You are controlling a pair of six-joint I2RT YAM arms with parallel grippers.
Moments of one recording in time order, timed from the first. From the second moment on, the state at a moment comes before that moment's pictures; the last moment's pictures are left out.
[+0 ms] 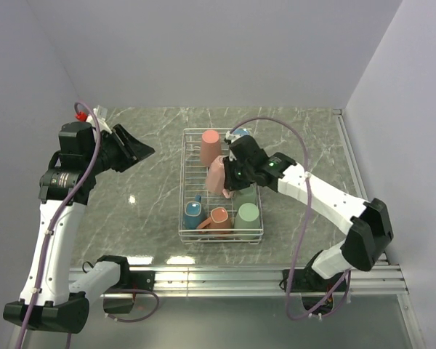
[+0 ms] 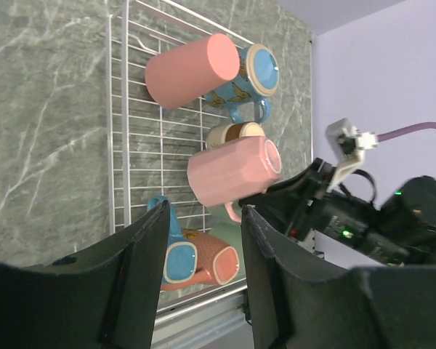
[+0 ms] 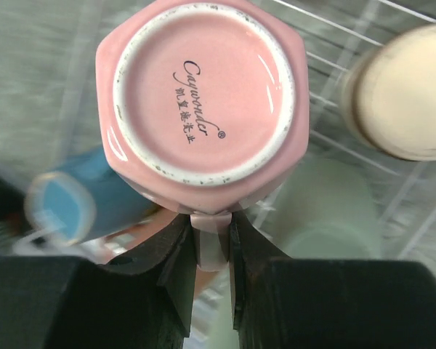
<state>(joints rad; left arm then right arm) -0.08 0.99 1.31 -0.80 0.39 -0.69 0.75 1.46 1.28 -0.66 -0.05 0.43</state>
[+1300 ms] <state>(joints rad) -0.08 0.91 1.36 -0.99 0.26 -0.68 0.93 1.70 1.22 -0.40 0.30 0.35</state>
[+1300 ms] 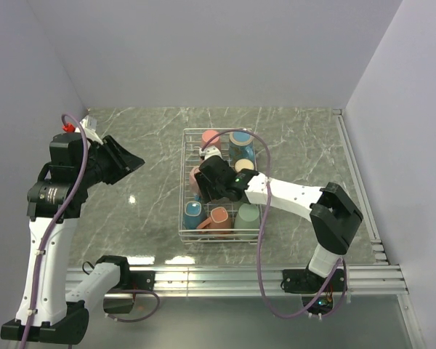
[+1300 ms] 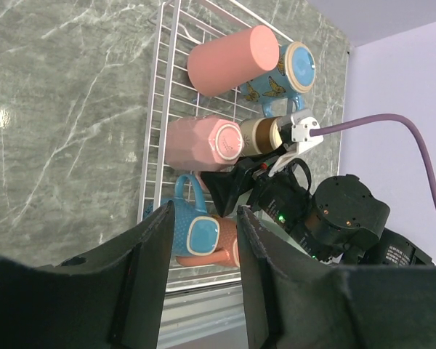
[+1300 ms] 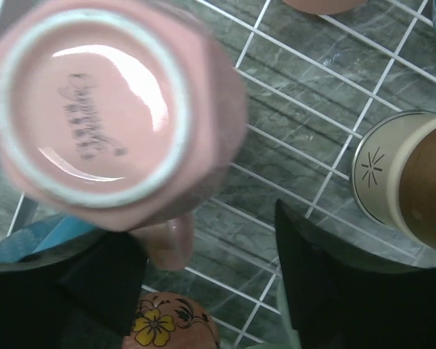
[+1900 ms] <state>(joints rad) -0.08 0.93 1.36 -0.99 0.24 -0.67 0.93 1.52 1.37 -0.53 0.29 0.36</state>
